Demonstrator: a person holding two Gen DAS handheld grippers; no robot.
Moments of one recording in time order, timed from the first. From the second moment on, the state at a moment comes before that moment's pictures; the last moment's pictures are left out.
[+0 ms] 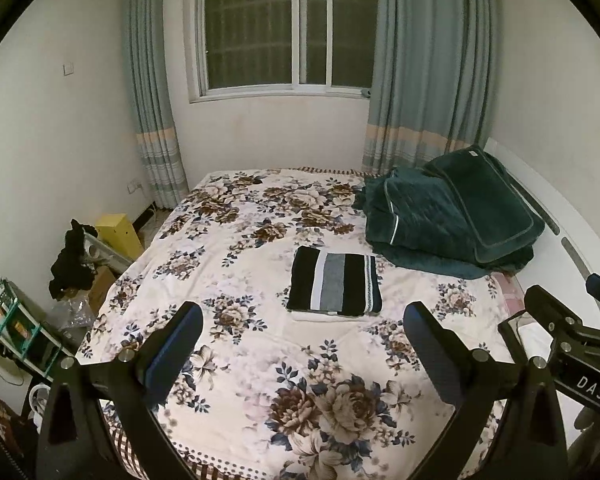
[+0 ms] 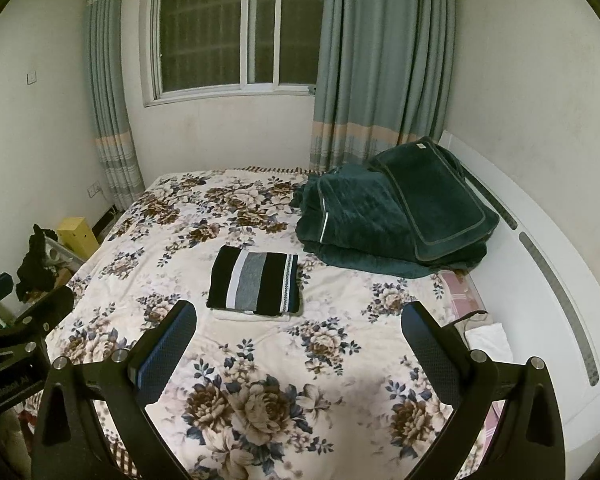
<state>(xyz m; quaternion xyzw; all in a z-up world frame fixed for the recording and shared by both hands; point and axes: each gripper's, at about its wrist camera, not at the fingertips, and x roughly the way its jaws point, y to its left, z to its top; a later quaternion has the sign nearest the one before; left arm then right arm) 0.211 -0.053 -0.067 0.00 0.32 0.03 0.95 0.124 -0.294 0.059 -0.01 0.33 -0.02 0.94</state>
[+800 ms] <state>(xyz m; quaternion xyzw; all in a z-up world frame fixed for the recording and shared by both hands) 0.209 -0.055 -0.055 0.00 0.30 0.03 0.95 0.134 -0.295 0.061 -0.01 0.32 -0.02 0.95</state>
